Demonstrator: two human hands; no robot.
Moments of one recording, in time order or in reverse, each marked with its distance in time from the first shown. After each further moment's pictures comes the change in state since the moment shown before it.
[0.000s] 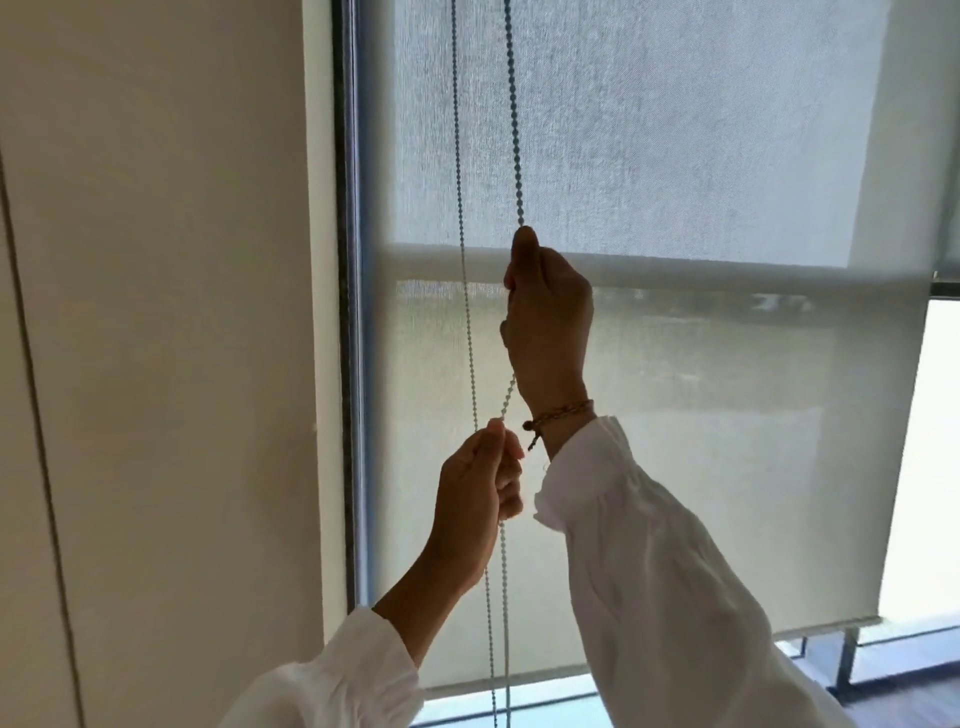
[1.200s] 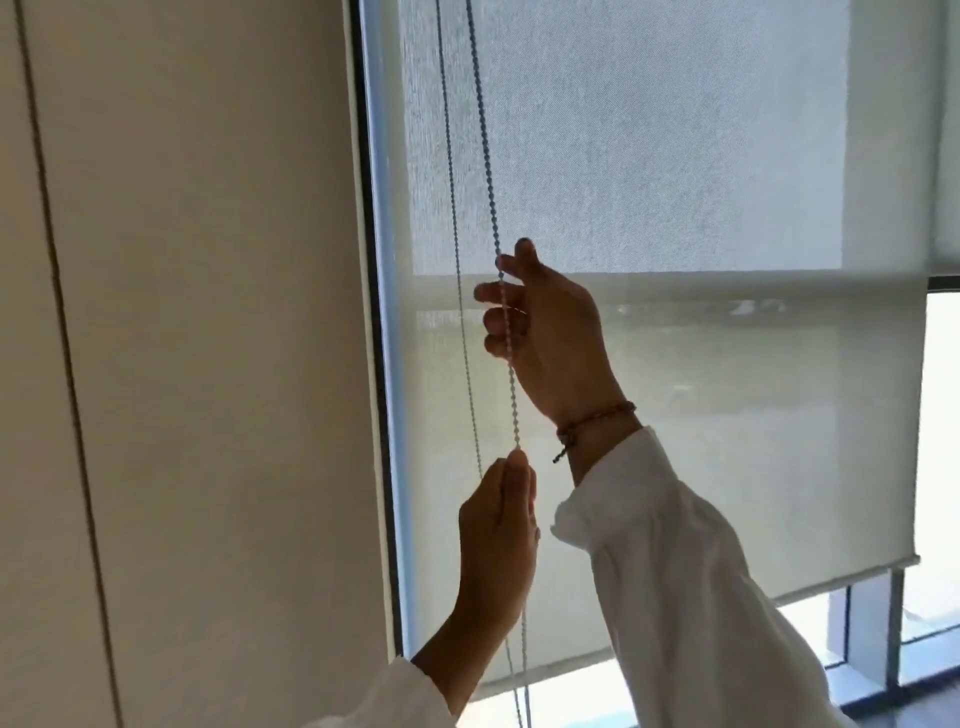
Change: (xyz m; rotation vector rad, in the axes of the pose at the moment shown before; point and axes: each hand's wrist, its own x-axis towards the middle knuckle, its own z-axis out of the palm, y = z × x) left_hand -0.002 0.021 -0.058 0.174 0.035 0.160; right_hand -0.010 -0.011 0.058 0.405 -0.239 0.340
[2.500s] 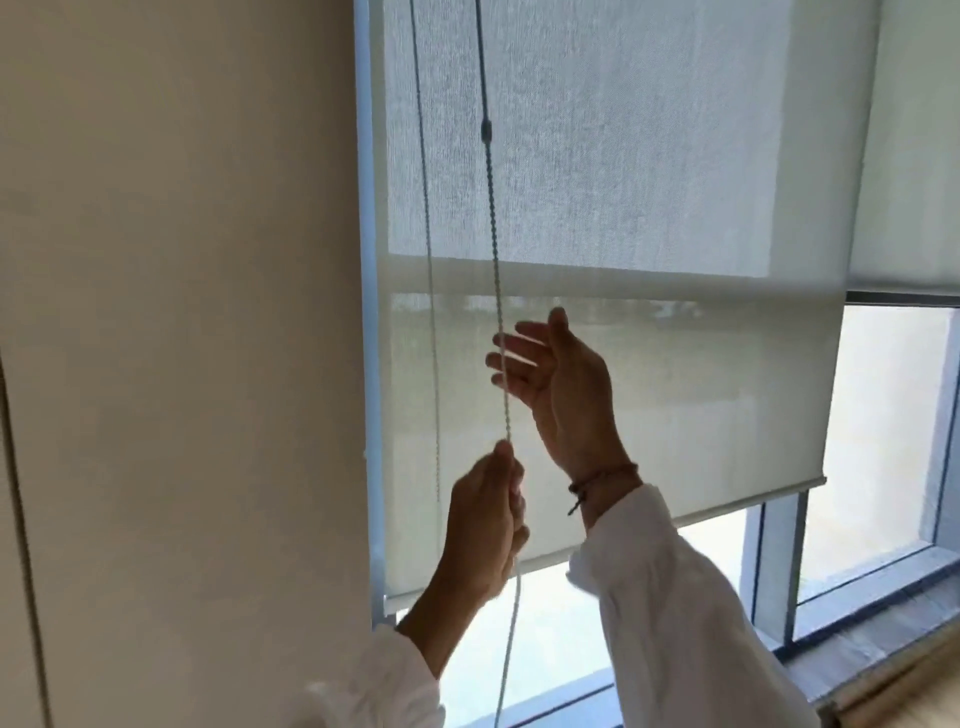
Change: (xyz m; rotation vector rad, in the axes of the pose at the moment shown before) left_hand 0.022 -0.016 -0.036 -0.298 -0.149 -0.309; right_hand -0.012 0.061 -0.020 -0.085 0.140 -0.001
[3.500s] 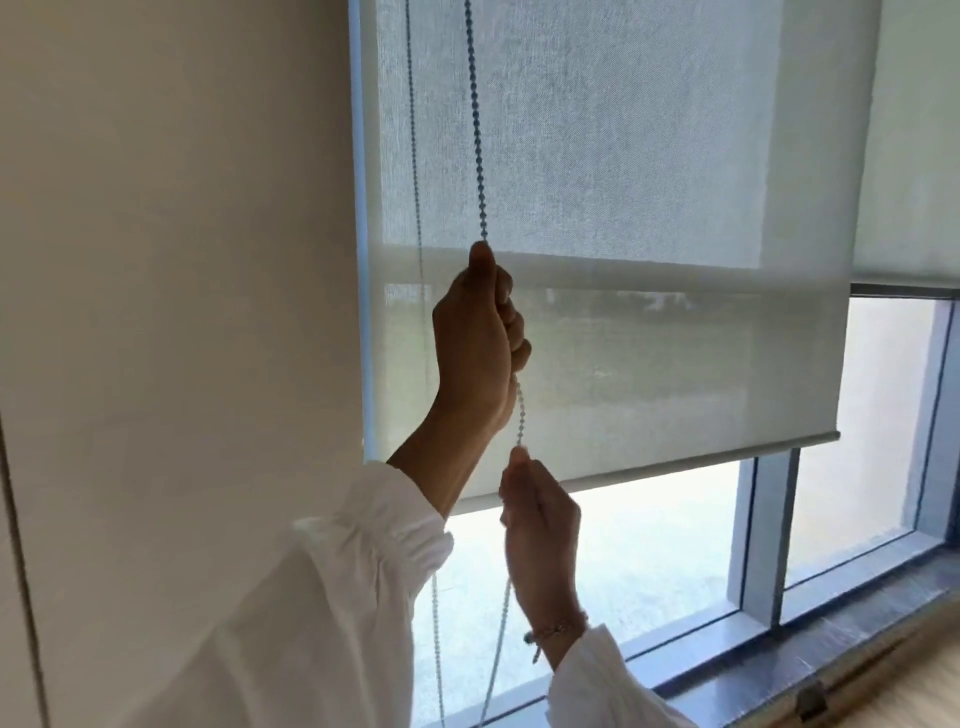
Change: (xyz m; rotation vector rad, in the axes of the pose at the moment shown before) left_hand 0.036 0.104 0.044 -0.130 -0.060 0.354; right_hand -0.093 0.091 -0.011 -0.487 0.262 -0.356
